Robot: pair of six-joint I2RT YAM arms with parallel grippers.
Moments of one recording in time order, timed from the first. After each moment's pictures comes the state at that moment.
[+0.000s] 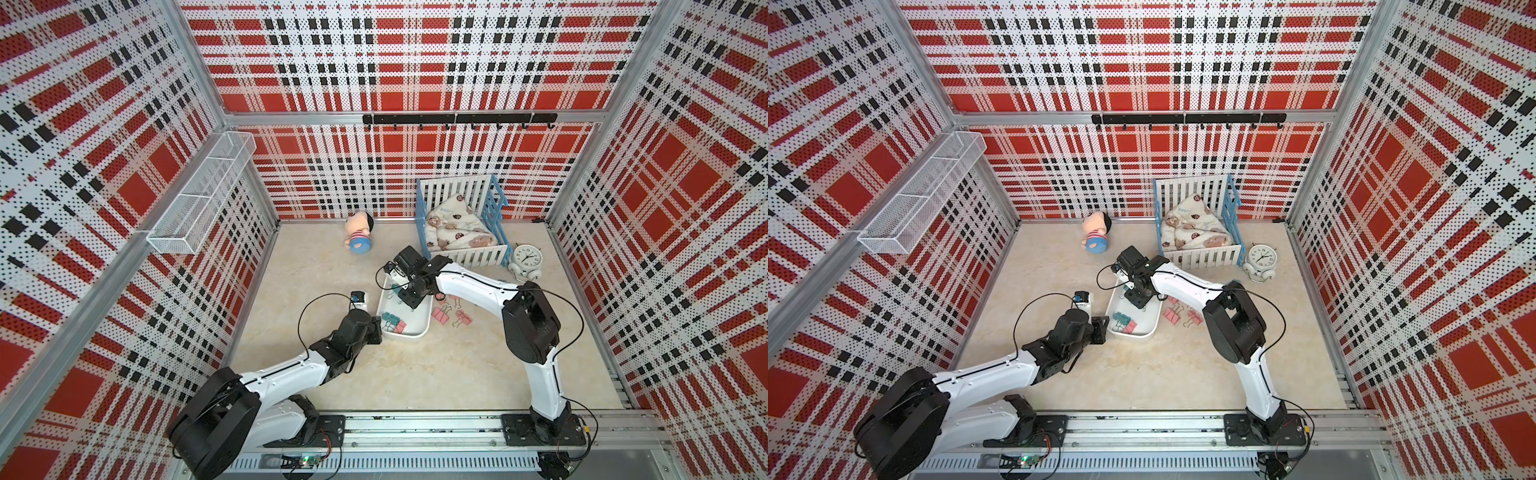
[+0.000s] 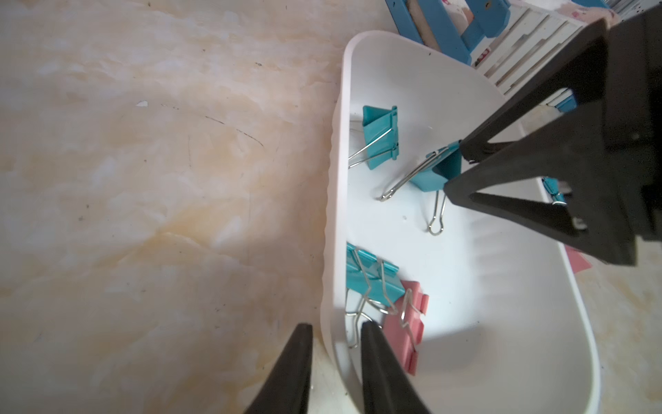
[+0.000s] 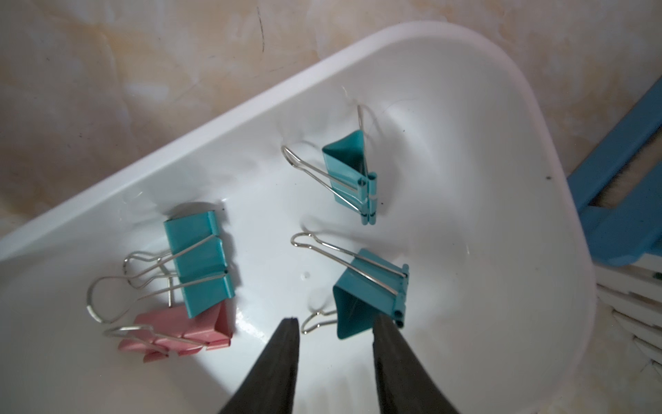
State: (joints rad) left arm -0.65 1.19 0.37 0.18 -0.20 -0.56; right arm 0.77 2.08 1.69 -0.77 0.07 -0.17
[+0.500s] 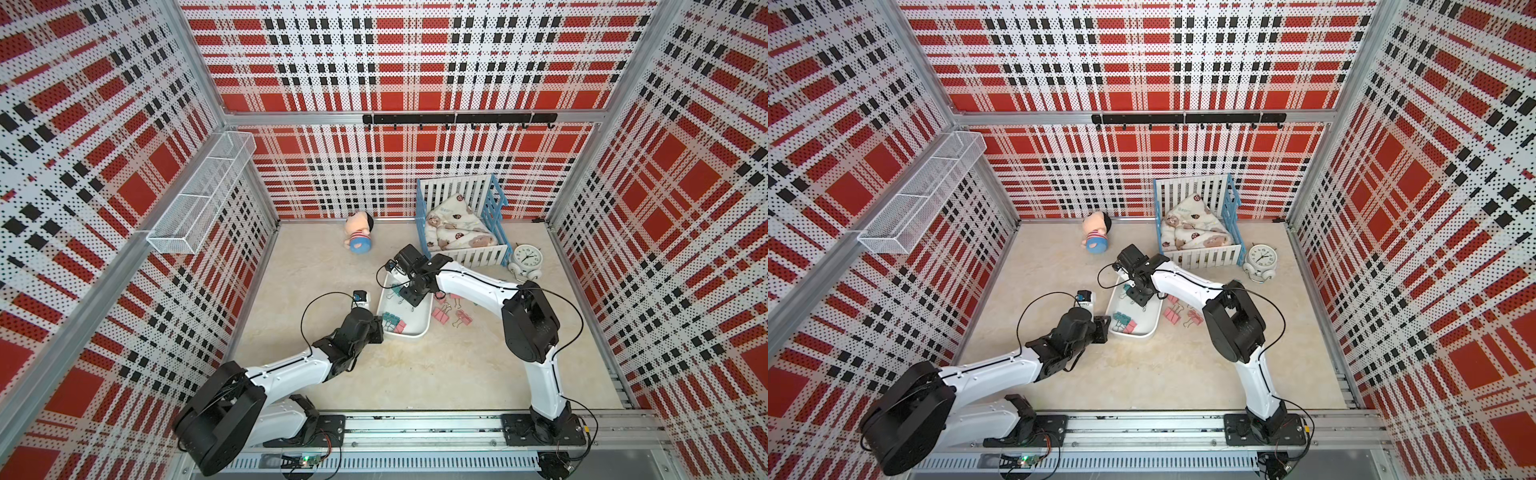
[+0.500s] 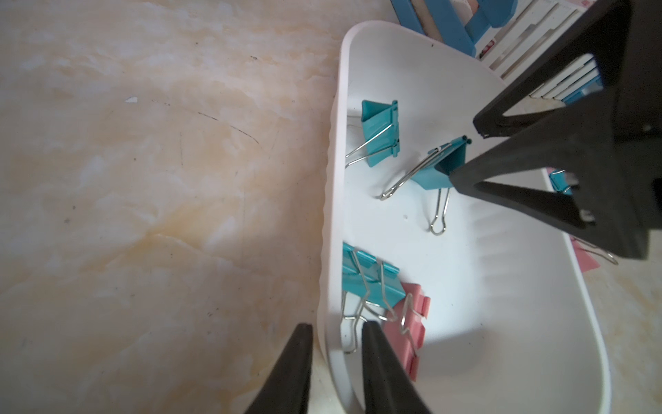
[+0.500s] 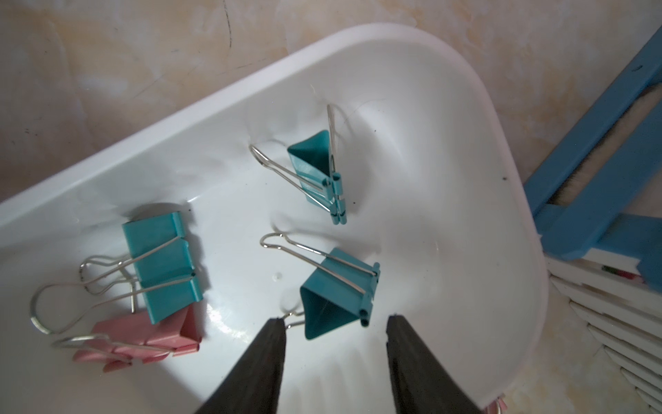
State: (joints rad) left arm -0.66 1.23 0.38 0.19 -0.20 -0.56; right arm 0.77 2.09 1.71 -0.78 0.12 -0.19
